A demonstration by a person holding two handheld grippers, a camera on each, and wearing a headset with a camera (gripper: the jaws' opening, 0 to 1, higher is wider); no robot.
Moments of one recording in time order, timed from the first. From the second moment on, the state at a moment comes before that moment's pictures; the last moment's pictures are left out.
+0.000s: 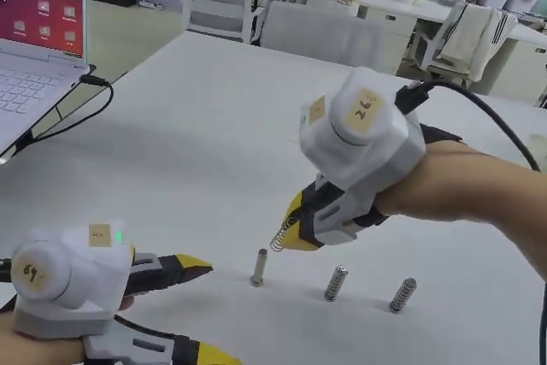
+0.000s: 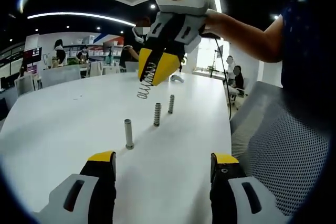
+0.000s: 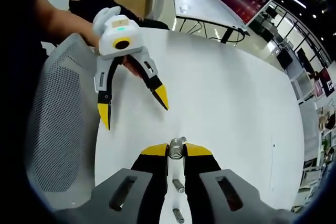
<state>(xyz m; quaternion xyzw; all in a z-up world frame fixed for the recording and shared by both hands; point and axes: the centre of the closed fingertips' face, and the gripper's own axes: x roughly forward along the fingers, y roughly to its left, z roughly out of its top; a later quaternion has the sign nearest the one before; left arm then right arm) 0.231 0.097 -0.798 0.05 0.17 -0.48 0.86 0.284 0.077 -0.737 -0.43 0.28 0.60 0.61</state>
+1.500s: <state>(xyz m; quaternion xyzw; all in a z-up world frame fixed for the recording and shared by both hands) 0.218 0.098 -0.796 0.03 0.17 -0.49 0.86 0.304 0.091 -0.788 -0.46 0.34 0.60 0.56</state>
